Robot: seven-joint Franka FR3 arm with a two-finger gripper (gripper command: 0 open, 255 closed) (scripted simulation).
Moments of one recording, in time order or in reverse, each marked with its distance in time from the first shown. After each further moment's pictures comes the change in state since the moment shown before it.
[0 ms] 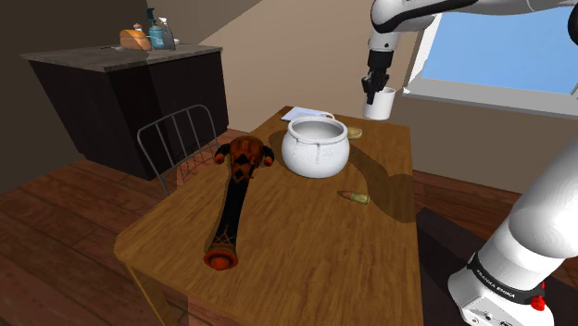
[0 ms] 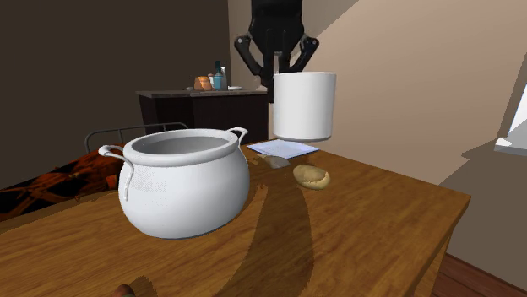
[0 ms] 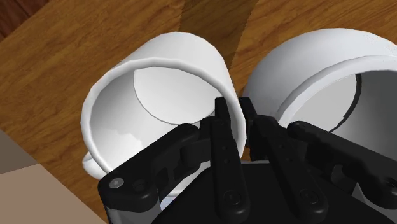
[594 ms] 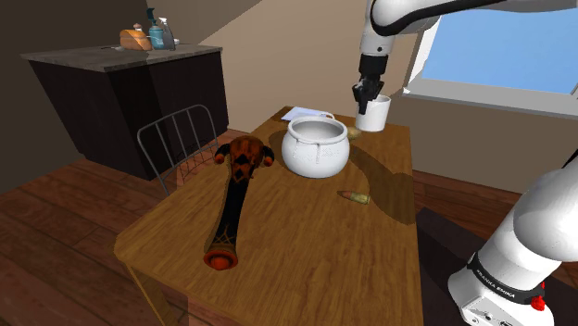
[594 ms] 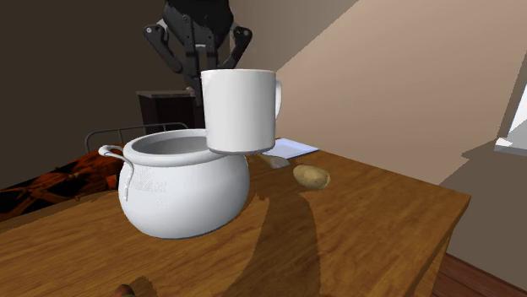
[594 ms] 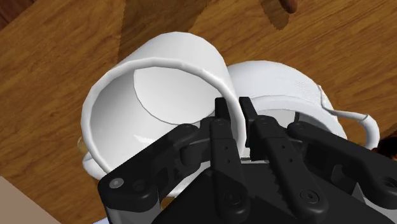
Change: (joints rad) arm 0.085 -0.188 0.108 -0.208 0.001 0.019 0.194
